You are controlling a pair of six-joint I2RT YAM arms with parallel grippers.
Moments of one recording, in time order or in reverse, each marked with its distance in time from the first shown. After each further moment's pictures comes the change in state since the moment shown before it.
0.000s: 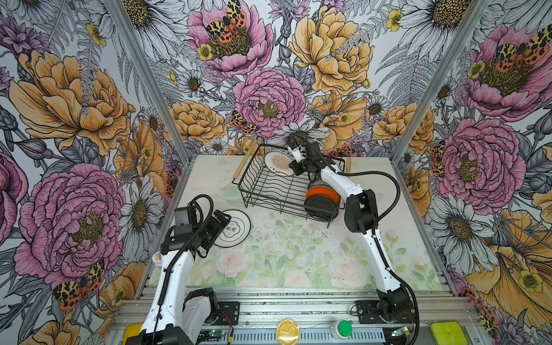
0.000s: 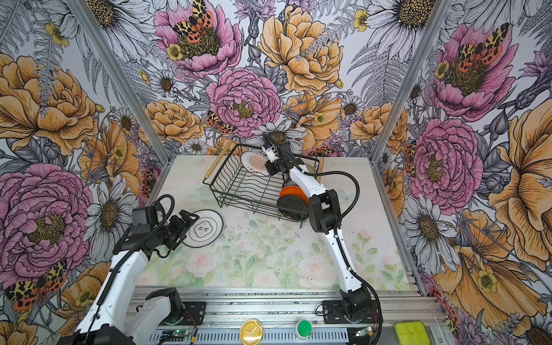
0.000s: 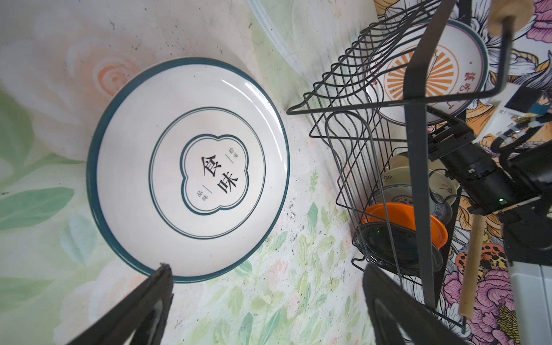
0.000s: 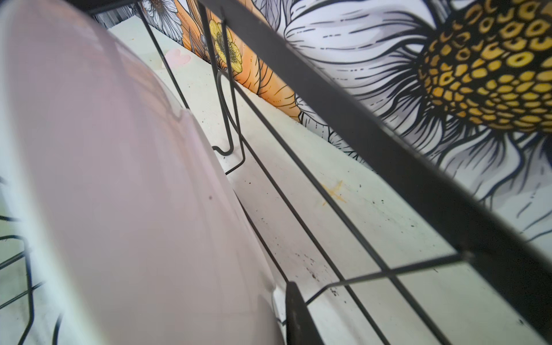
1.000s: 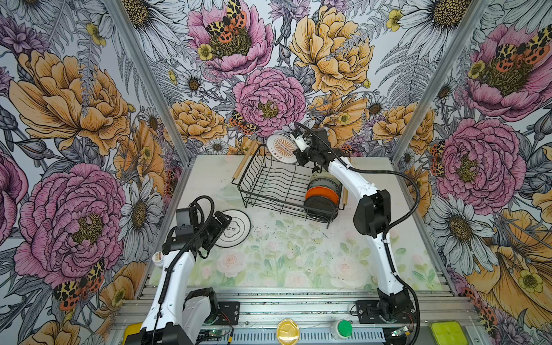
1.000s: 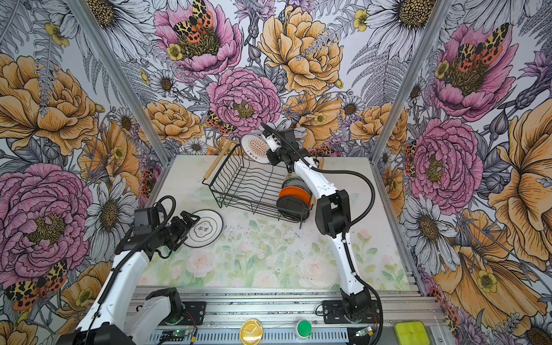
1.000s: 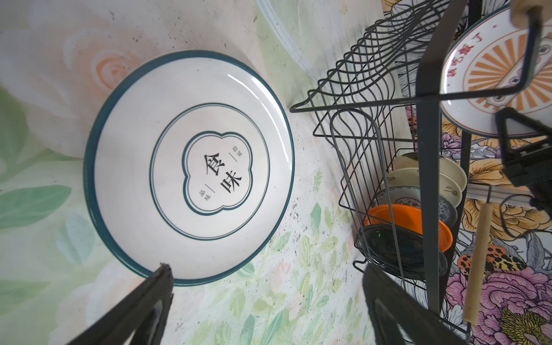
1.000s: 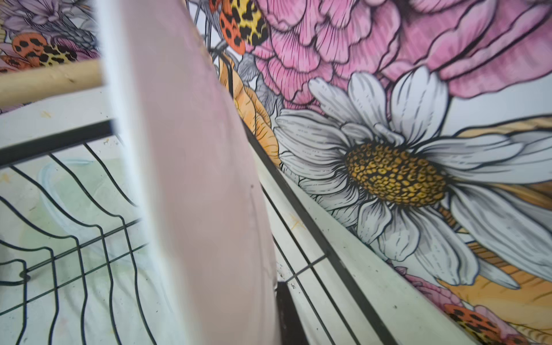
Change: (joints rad) left arm -0.012 -0.007 -0.030 0.025 -0.007 -0.016; right arm 0.003 -0.253 -0.074 -0.046 0.062 -0.112
